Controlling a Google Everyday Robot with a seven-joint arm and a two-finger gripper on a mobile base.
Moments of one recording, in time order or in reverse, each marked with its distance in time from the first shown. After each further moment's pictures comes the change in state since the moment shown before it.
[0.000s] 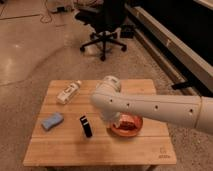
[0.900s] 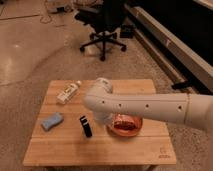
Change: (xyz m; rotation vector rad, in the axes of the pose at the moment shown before) arm -0.003 -0.033 0.027 0.003 -0.015 -0.039
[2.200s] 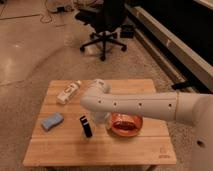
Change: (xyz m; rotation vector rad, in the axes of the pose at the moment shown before) arm 0.013 -0.018 0.015 0.013 -0.022 -0.044
